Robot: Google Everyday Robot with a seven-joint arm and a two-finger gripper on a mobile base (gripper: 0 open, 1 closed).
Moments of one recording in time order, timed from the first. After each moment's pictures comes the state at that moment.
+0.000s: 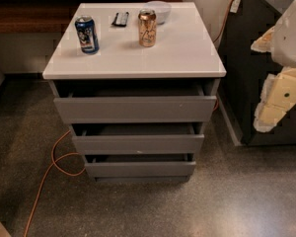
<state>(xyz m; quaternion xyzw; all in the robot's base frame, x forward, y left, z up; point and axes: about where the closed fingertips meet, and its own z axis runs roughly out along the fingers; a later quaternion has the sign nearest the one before) 0.438 -0.217 0.976 -0.60 0.78 -0.03 0.16</state>
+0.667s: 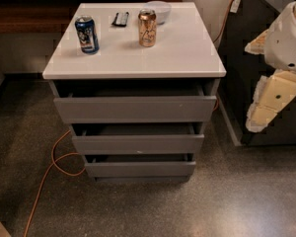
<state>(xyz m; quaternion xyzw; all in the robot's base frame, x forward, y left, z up) 0.444 -0.208 0.968 -0.60 0.78 -0.02 0.17</state>
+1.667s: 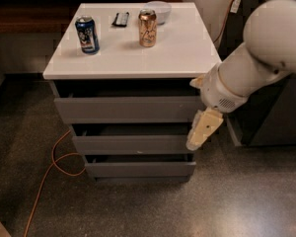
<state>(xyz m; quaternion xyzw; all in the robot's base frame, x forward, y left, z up) 0.497 -0.126 0.847 -0.63 0.74 0.06 0.23</state>
